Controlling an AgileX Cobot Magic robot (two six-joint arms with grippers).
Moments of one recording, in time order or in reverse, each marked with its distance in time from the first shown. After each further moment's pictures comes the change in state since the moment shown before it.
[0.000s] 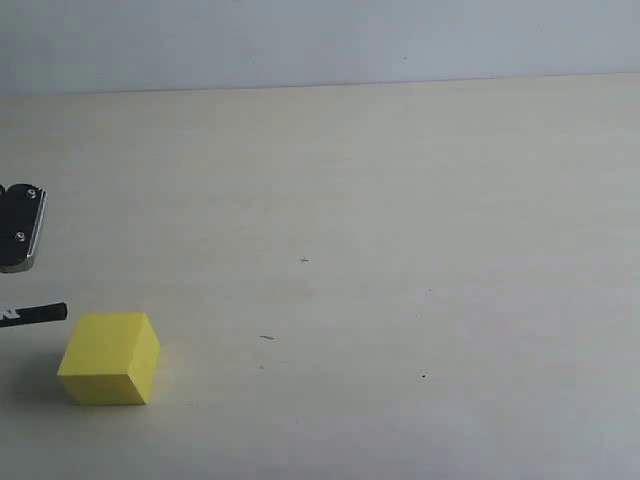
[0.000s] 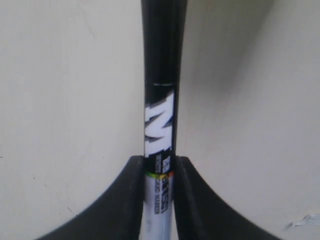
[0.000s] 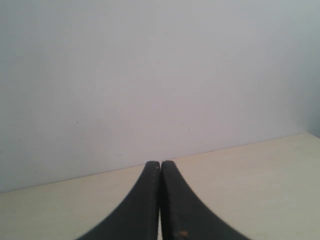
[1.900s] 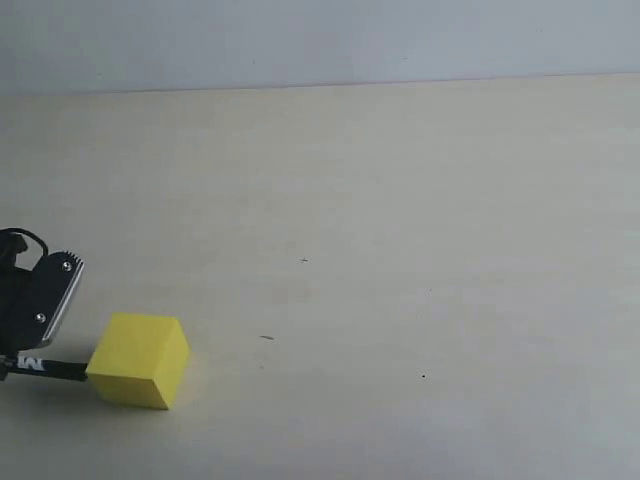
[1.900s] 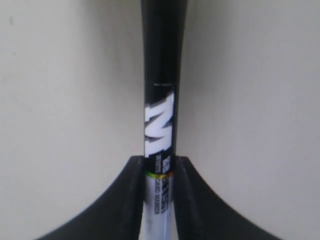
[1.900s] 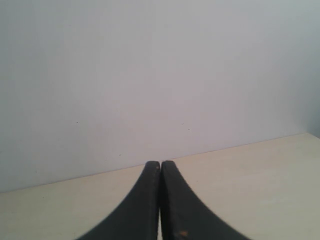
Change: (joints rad) left arm -0.106 0.002 0.163 0.031 -0.183 0.123; right arm 0.000 0.000 0.000 0.000 0.000 0.000
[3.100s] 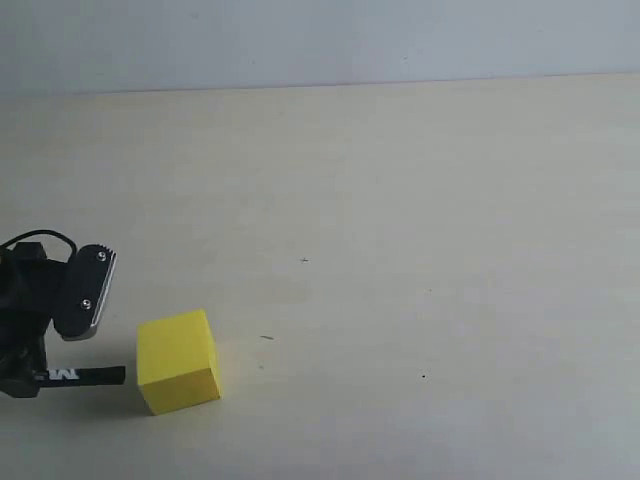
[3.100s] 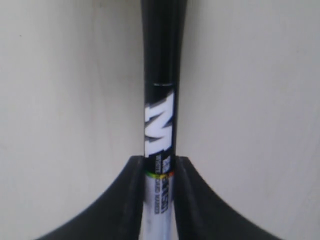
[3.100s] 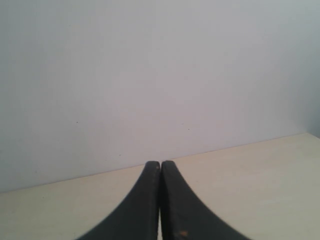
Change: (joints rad) left arm -0.132 0.000 -0.048 -0.111 0.136 -0.191; right arm 0.000 0.000 0.000 0.000 0.000 0.000
